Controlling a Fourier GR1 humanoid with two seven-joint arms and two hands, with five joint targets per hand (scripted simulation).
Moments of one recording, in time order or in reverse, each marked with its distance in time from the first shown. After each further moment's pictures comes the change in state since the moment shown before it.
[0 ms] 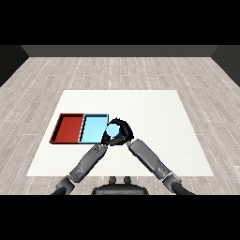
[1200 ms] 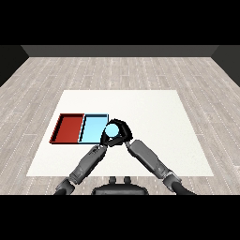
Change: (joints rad) left arm 0.028 -0.010 0.022 0.018 0.129 0.013 -0.073; right arm -0.011 -0.005 0.039 -0.004 -0.116 -0.016 -0.017
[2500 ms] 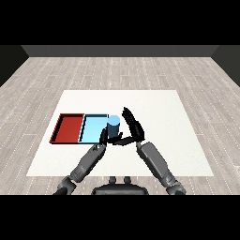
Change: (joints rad) left arm -0.027 -0.015 0.056 0.098 -0.041 -0.005 -0.031; right arm 0.169 -0.021 -0.182 -0.229 0.055 0.139 0.118
